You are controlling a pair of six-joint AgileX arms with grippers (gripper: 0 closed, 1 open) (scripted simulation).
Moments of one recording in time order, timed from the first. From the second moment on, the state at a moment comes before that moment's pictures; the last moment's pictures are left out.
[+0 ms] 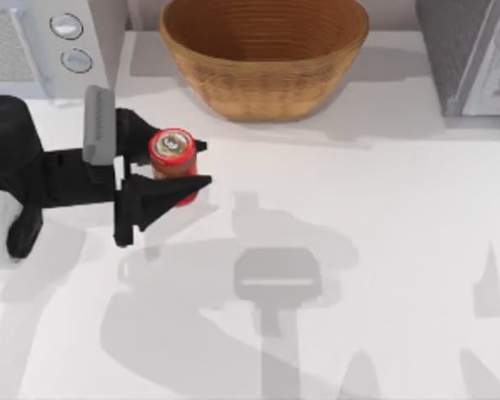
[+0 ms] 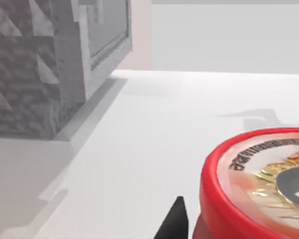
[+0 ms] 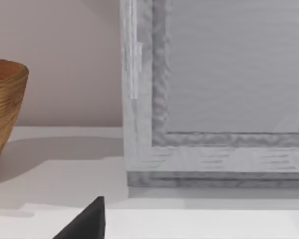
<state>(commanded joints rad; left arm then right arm) -0.14 2.06 0.76 1.24 1.33 0.09 0.00 0.00 0.00 0.00 0.00 0.00</state>
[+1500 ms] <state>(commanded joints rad) -0.28 2.07 1.34 0.99 0.74 0.01 0.00 0.00 0.00 0.00 0.00 0.00</state>
